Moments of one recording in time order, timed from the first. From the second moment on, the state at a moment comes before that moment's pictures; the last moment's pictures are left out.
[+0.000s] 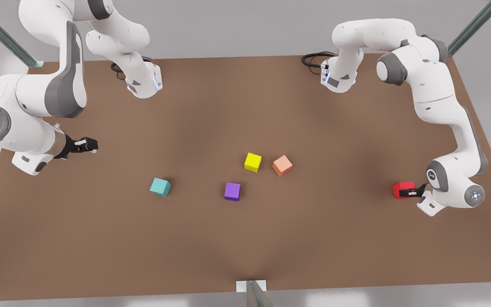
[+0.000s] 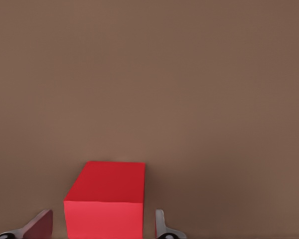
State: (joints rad) left arm 0.10 0.85 0.22 -1.35 -0.09 1.88 0.27; right arm 0.17 0.20 -0.17 -1.43 -0.03 1.41 -0.22
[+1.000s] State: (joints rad) left arm 0.10 0.89 0.23 -1.39 -0.10 1.95 0.33; right arm 0.17 0.20 -0.17 -1.43 -0.02 1.41 -0.23
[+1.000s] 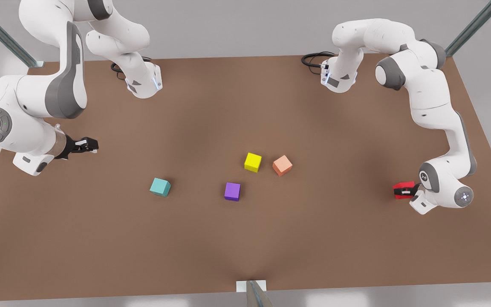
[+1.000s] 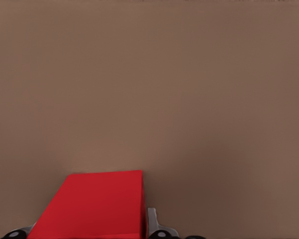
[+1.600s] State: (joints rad) left arm 0.08 0.94 -0.54 -1.20 -0.65 1.78 0.04; right arm 0.17 0.20 -0.17 -1.43 -0.02 1.41 -0.23
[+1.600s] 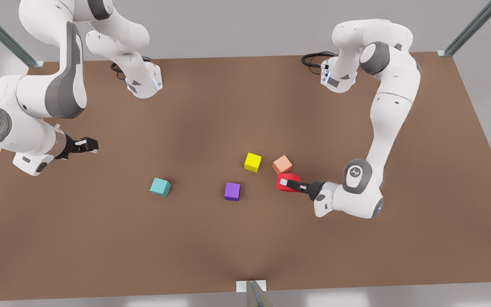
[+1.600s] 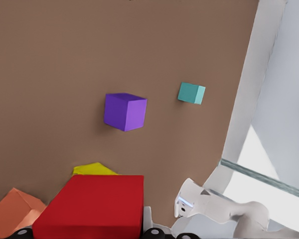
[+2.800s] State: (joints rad) left arm 0.02 1.08 -0.62 -1.19 -1.10 2.15 0.37; right arm 0.38 0.92 -0.14 -1.26 1.56 1.69 -1.88
